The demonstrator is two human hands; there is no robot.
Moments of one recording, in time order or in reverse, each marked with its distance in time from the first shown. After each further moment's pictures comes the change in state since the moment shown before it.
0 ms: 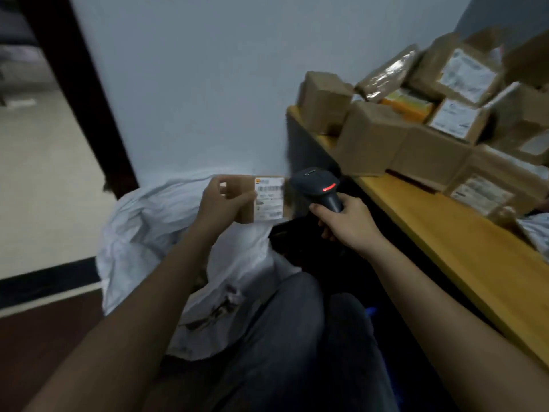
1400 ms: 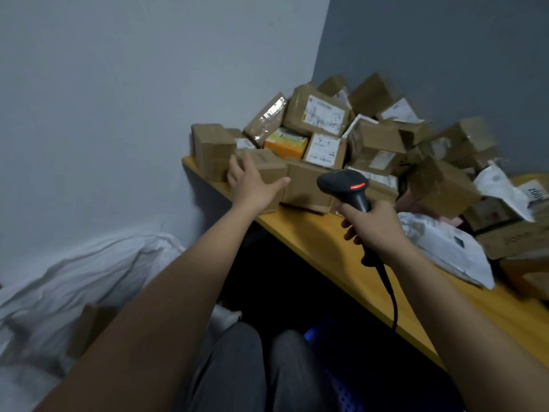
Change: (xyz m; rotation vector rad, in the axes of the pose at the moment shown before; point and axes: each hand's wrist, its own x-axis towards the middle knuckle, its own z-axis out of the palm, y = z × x) left_hand 0.019 0.147 0.213 0.372 -0.286 0.314; right_hand -0.040 -0.004 -0.184 0.066 0.402 0.204
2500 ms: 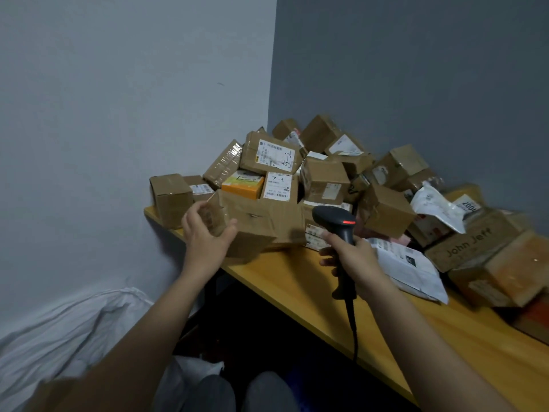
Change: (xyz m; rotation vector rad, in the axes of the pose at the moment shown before) left_hand -0.049 0.024 0.002 -0.274 0.162 0.153; right_hand -0.005 0.029 -0.051 0.417 0.090 0.142
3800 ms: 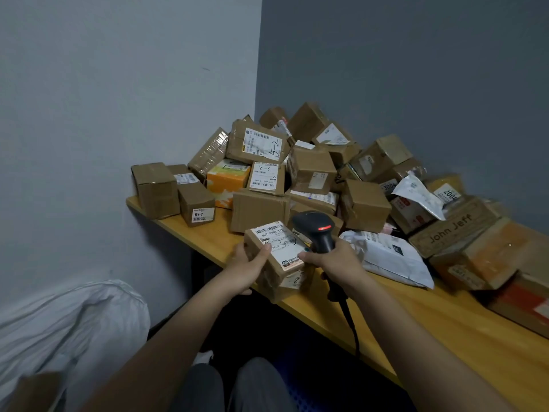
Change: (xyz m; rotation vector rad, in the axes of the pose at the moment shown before) left_hand -0.042 -0.014 0.056 0.010 -0.647 -0.518; right_hand 0.005 0.026 -0.009 -0.270 -0.088 0.013
